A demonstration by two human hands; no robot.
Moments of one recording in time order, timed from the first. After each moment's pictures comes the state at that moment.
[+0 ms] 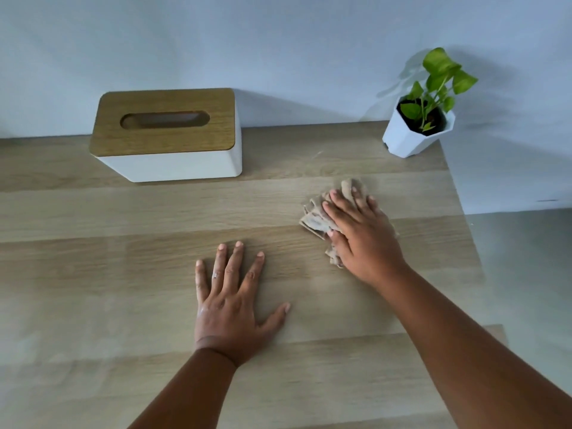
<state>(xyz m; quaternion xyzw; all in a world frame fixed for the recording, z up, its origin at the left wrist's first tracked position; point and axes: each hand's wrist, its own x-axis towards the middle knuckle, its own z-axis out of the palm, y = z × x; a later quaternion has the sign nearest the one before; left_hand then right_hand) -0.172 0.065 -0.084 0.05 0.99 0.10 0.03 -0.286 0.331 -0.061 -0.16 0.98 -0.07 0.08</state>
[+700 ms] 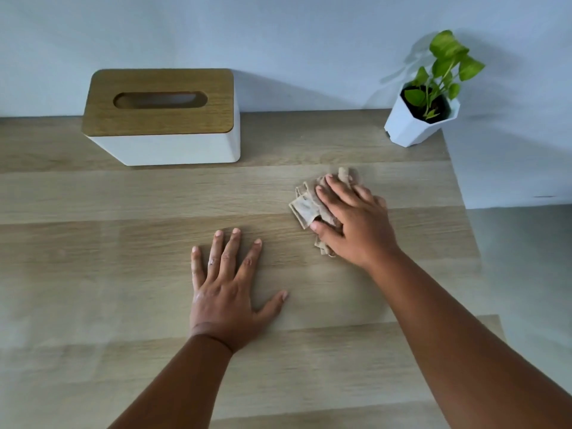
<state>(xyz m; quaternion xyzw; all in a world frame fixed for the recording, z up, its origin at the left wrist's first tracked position) -0.171 0.066 -0.085 0.04 0.99 0.11 0.02 -0.290 0.321 -0.066 -0.12 0.99 -0.09 0.08</state>
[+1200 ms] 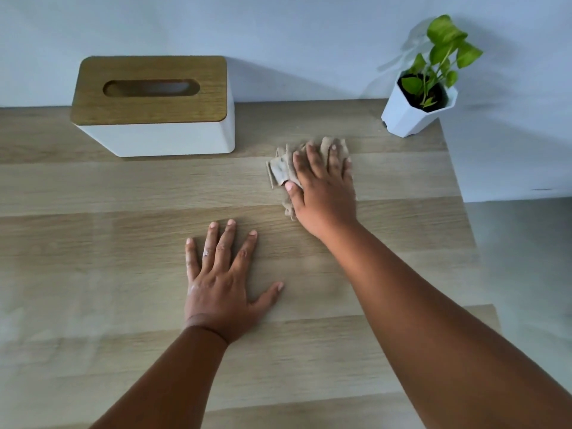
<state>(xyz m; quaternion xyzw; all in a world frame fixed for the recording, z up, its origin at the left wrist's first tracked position) -0.172 0.067 -0.081 0.04 0.99 0.10 0.03 -0.325 0.263 -0.074 -0.08 0.99 -0.07 0.06</state>
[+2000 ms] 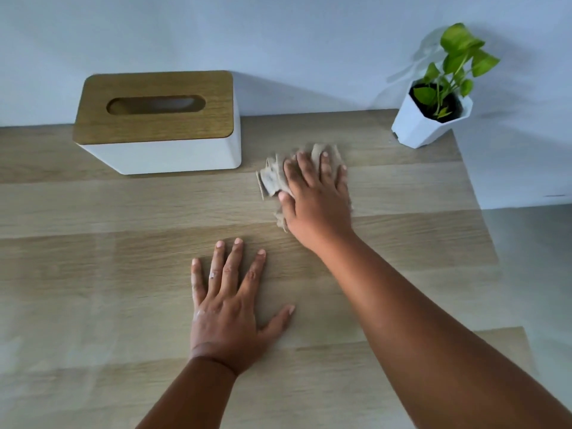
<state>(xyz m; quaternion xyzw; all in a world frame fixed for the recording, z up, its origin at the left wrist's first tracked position) -0.171 0.066 -0.082 0.04 0.99 0.11 0.03 -0.336 0.236 -0.075 -0.08 0.99 -0.08 0.05</state>
